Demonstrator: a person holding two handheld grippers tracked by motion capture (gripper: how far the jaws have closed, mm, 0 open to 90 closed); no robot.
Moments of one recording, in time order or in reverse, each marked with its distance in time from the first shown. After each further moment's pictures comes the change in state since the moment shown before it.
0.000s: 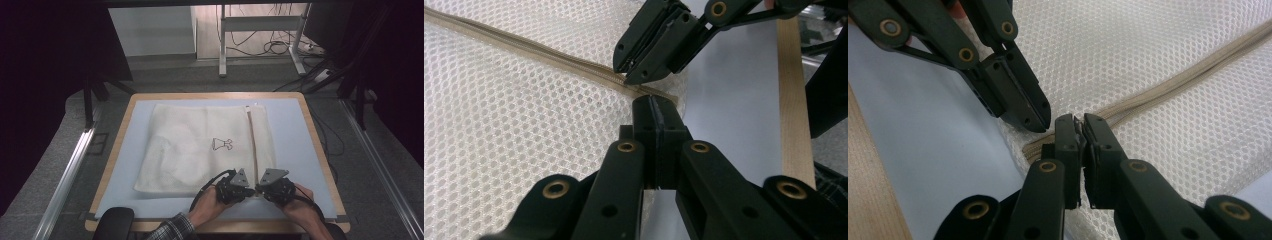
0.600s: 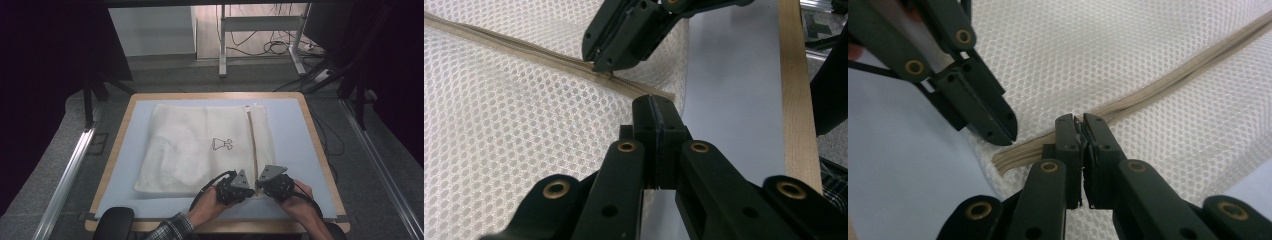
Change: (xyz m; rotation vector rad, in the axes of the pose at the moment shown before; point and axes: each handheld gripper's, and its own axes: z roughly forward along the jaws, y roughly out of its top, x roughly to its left) left arm -0.001 -0.001 0.000 -0.005 0.009 0.013; right arm -0.009 0.004 0.006 0.005 -0.042 -0.007
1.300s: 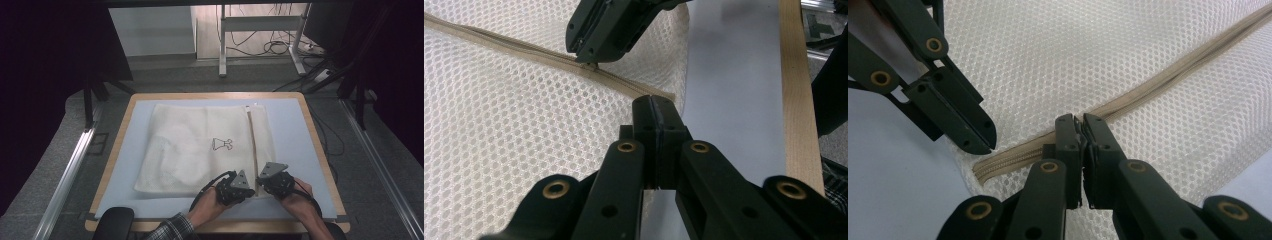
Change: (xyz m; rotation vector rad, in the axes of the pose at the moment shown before) left arm -0.001 -0.001 0.000 -0.006 0.006 0.006; right arm -0.007 0.001 0.003 -0.014 -0.014 0.015
